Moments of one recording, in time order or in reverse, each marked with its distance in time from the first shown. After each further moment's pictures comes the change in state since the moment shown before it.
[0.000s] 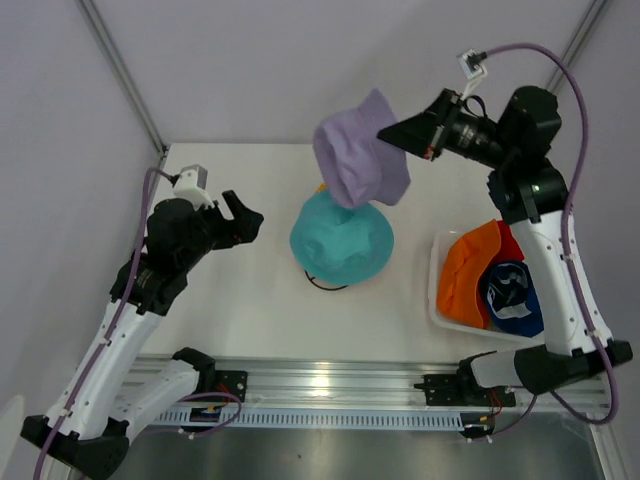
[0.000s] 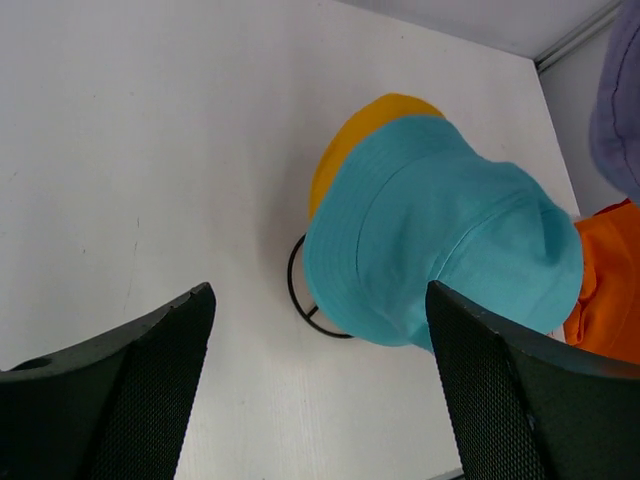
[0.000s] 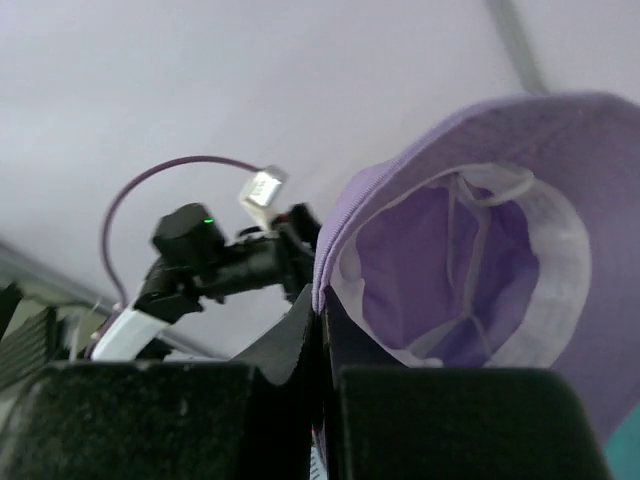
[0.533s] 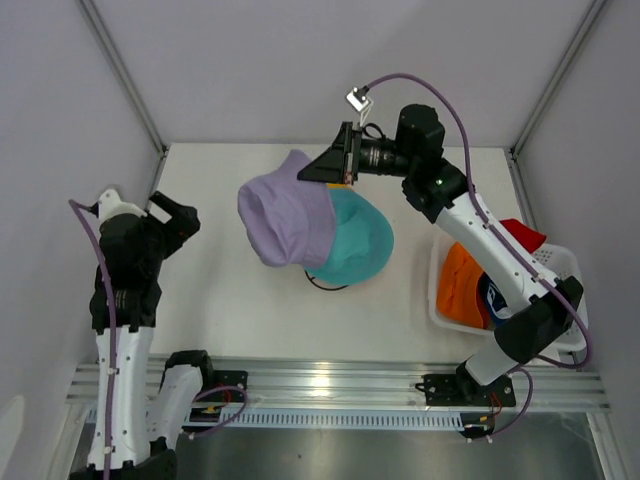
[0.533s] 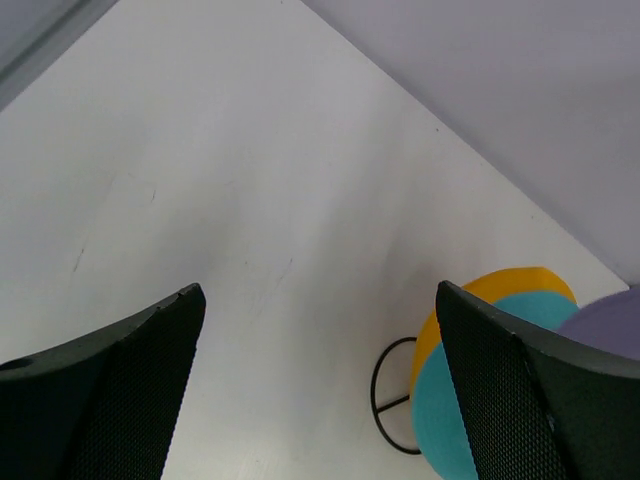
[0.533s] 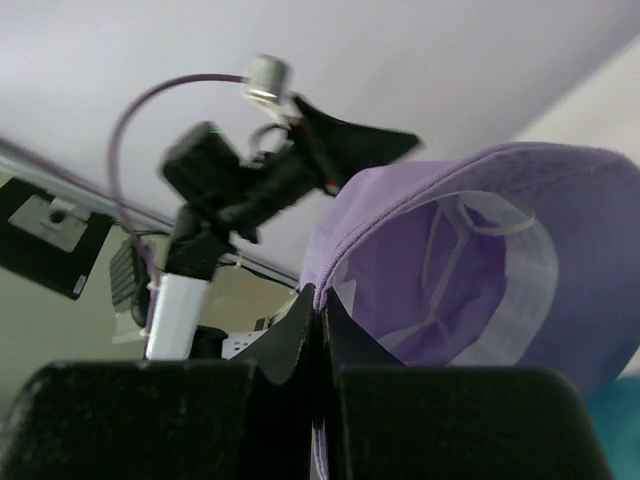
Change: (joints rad) left arm 0.443 -0.089 -0.039 -0.050 -0.048 -0.105; right arm 0.342 0.263 0.011 0.277 -0.056 0.168
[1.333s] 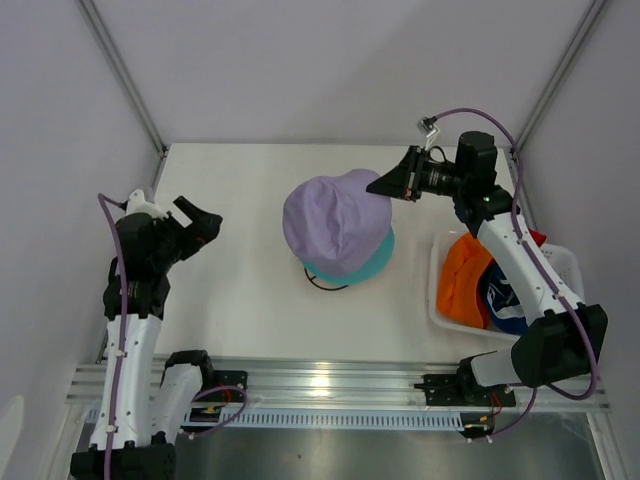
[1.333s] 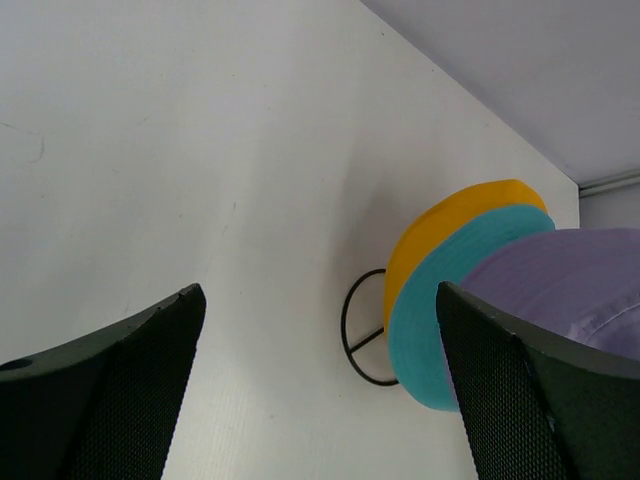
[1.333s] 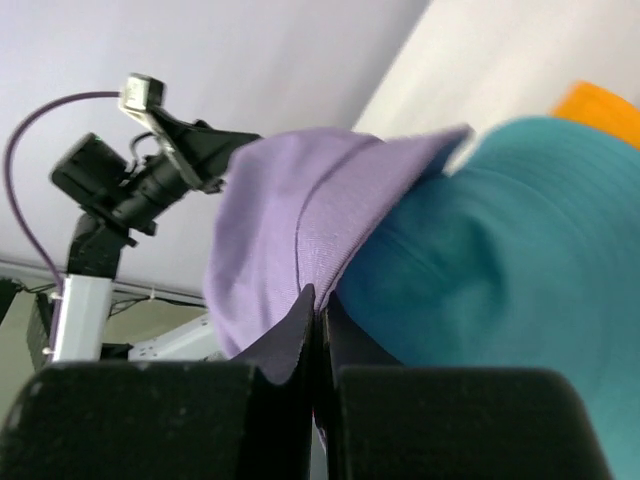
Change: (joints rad) left arm 0.031 0.000 -0.121 0.075 0.237 0.005; right arm -0.337 -0.196 -0.431 -0.068 -0.077 -0.165
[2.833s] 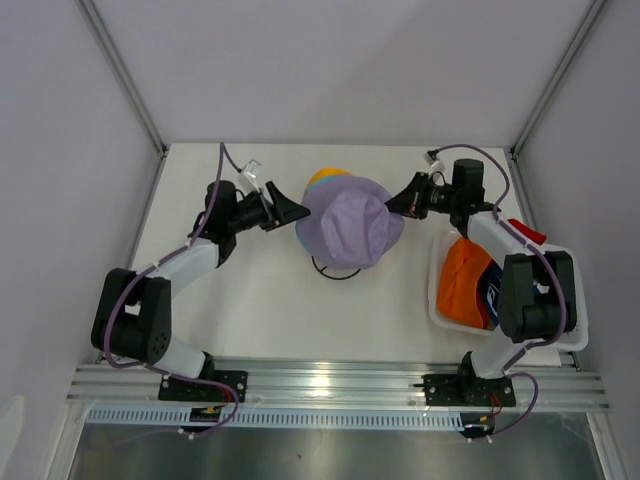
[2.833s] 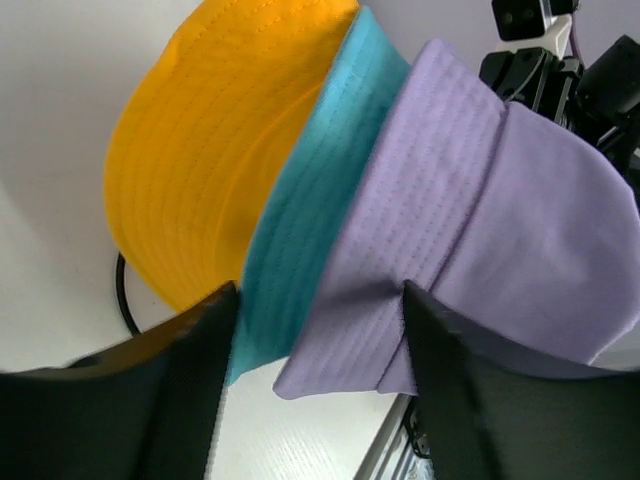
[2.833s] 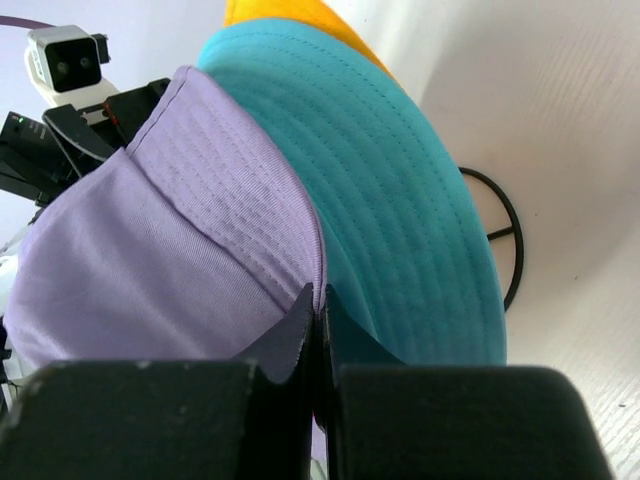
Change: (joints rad) left arm -0.328 0.733 -0.070 0.933 0.536 -0.181; right arm -0.169 0.245 -0.250 0.210 -0.013 -0.083
